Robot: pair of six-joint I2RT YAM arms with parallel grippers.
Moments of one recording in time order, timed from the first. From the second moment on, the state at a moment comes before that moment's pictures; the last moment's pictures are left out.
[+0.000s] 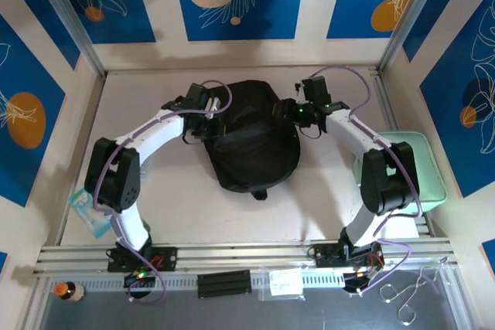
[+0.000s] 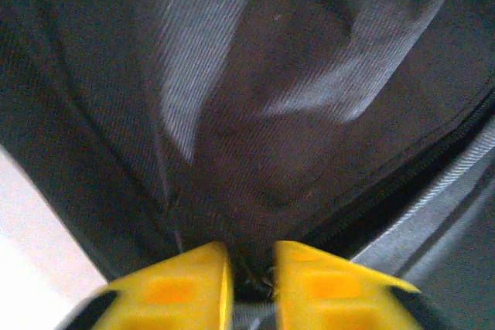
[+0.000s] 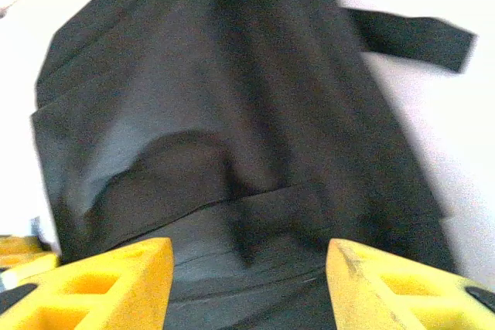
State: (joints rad) left arm -0.44 1.77 1.34 -0.62 0.17 -0.35; right arm 0.31 1.66 1.22 -0.37 -0.30 0.56
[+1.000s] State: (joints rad) left arm 0.01 1.65 1.06 -0.69 -0.19 -0.28; right arm 0.36 1.81 1.16 -0.44 -0.18 0.59
